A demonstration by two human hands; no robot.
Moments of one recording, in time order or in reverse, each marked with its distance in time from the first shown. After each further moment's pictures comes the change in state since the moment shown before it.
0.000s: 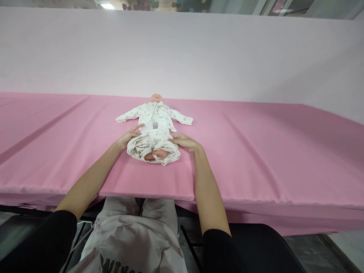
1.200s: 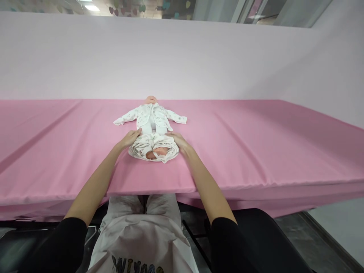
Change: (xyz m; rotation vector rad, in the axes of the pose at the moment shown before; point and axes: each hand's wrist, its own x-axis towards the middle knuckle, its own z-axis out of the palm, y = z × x) left_hand 0.007 0.003 -0.007 0.801 0.122 0.183; right_hand 0.009 -0.001 0.042 0.292 0.443 -0.045
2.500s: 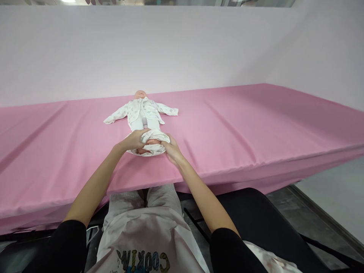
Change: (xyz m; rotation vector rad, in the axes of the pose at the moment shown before) left_hand -0.026 0.068 0.036 0.370 -0.323 0.414; right_hand -0.070 0.031 0.029 0.182 0.187 -0.201
